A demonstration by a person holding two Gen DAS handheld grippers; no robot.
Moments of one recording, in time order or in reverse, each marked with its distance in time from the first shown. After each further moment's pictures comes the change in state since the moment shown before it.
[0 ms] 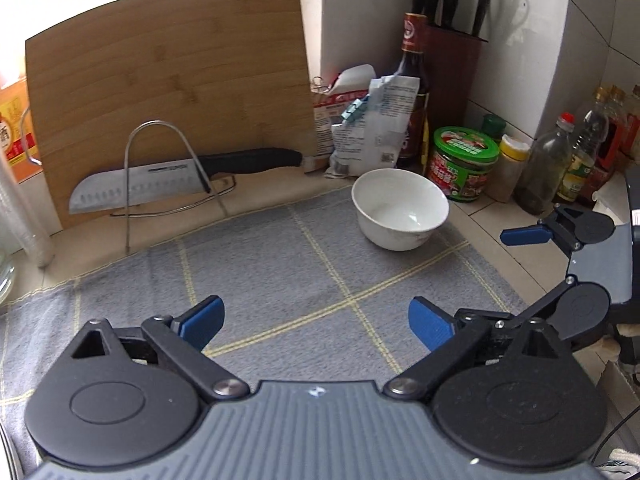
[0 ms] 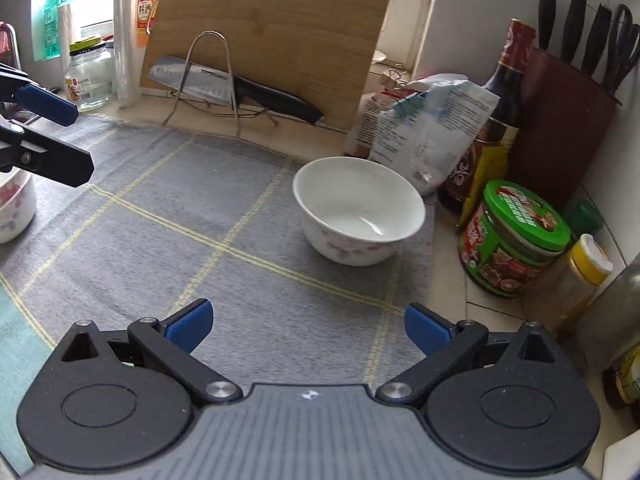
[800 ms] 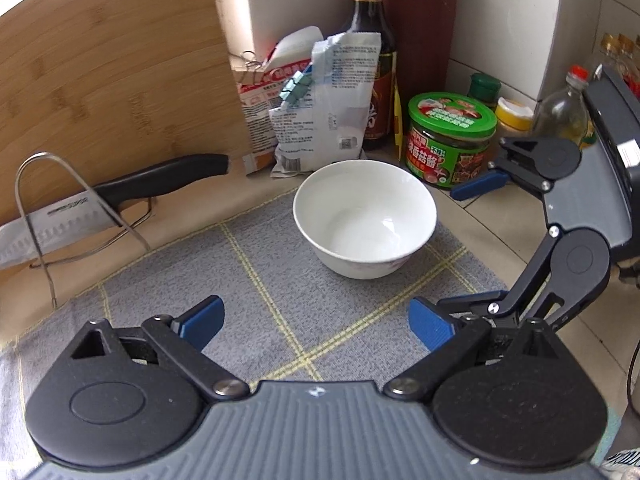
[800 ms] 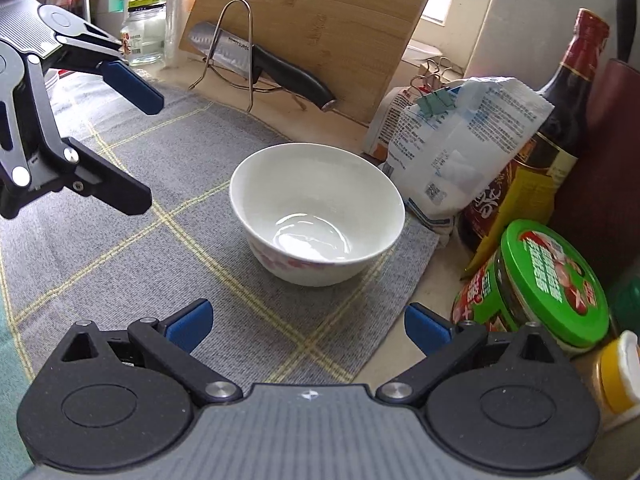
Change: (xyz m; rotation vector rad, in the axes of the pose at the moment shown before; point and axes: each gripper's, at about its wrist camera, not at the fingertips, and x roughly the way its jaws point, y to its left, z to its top) left arm 0.091 -0.048 0.038 0.125 0.075 -0.029; right arm 0.065 -0.072 0.016 -0.260 0.004 0.212
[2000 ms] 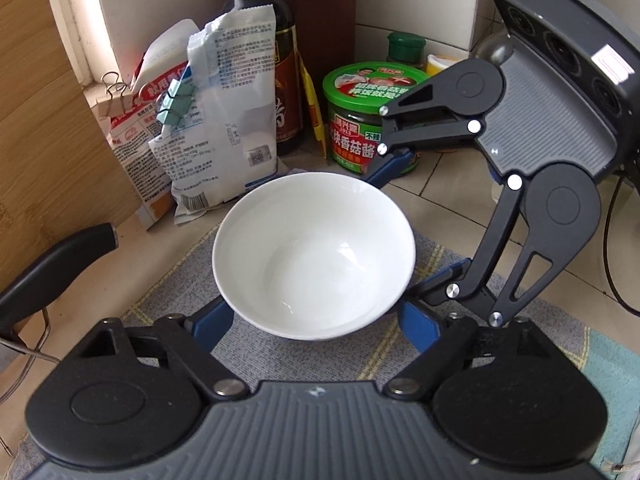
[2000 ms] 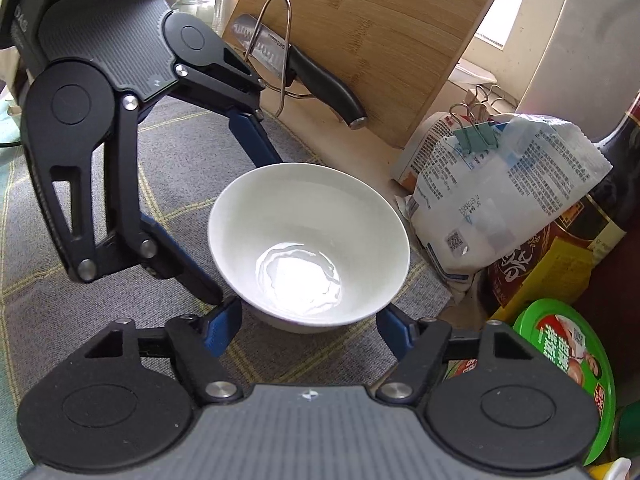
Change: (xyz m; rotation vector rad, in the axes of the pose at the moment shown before) left arm 0.064 0.001 0.035 0.281 0.014 -0.241; right arm 0.021 -0.017 0.019 -0.171 -0.004 0.119
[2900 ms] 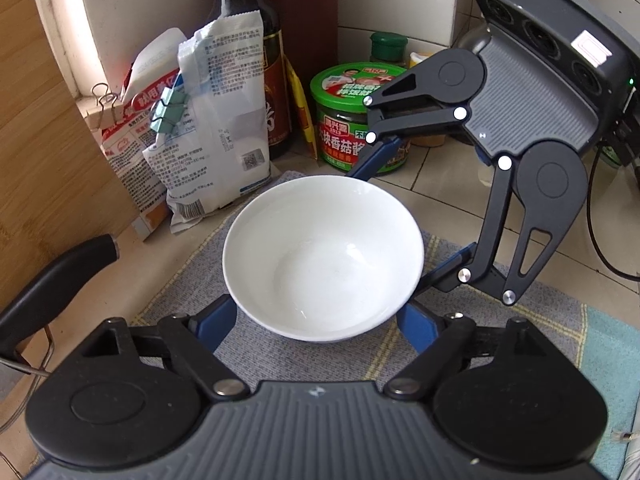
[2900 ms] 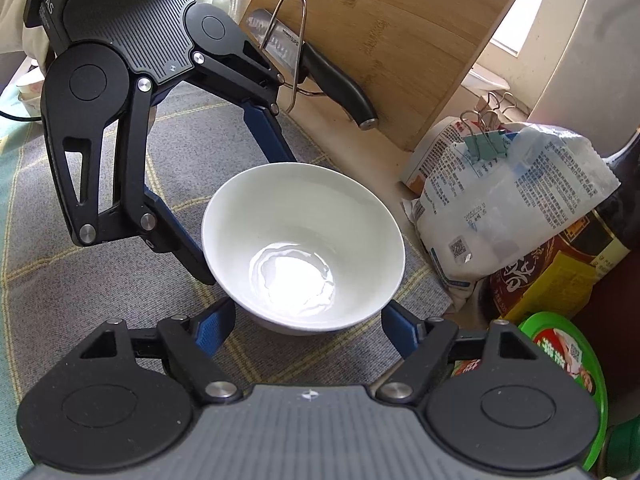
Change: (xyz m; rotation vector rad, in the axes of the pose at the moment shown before) left arm -0.004 0.005 -0.003 0.073 -0.015 -0.035; right arm 0.001 0.001 0.003 -0.050 0.014 0.019
